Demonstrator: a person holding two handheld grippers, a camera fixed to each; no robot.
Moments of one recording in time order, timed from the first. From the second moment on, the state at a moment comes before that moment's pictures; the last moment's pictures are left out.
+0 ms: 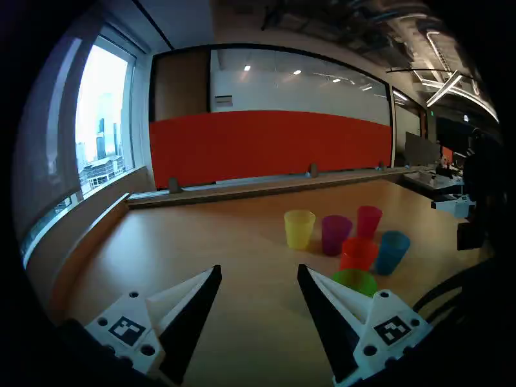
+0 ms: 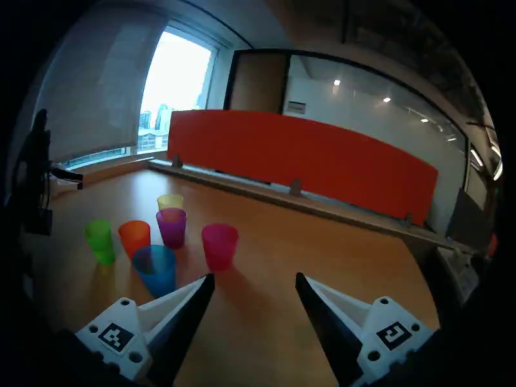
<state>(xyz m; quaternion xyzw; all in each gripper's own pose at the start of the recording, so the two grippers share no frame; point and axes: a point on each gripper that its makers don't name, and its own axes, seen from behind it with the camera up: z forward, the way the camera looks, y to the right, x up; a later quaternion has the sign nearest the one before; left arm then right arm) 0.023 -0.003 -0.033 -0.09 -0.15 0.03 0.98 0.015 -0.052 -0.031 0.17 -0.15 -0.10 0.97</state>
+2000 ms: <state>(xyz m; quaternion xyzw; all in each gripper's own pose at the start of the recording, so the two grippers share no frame) 0.038 -0.040 -0.011 0.05 0.00 0.01 1.00 0.057 -0.004 -0.013 -0.01 -0.02 0.00 1.00</state>
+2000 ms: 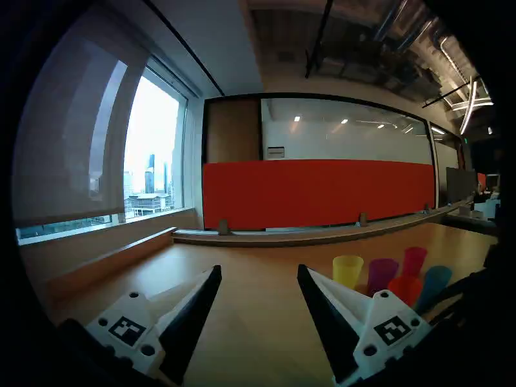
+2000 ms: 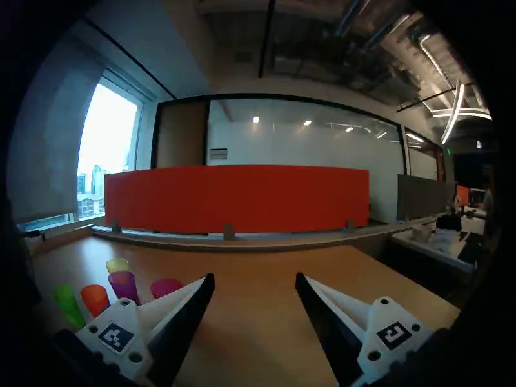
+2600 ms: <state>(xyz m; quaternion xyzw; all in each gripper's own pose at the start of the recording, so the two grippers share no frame) 0.011 -0.029 -0.003 0.05 0.01 -0.01 1.00 0.055 -0.004 -0.013 -0.02 -0.03 0.01 1.00</state>
